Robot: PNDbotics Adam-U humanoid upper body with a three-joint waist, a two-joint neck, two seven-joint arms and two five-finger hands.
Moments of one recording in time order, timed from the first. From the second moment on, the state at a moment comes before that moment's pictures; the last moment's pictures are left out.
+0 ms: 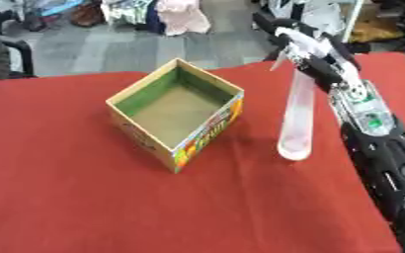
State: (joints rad) left arm 0.00 0.16 0.31 -1.85 0.20 -0.22 -0.37; right arm -0.77 -0.34 -0.05 -1.16 -0.08 -0.30 0.31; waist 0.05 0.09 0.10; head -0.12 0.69
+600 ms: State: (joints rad) left arm -0.09 0.16 0.27 -1.85 0.25 -0.21 -0.38; right arm -0.88 -0.45 -0.05 -1.11 -0.12 -0.35 0.27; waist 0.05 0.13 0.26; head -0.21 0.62
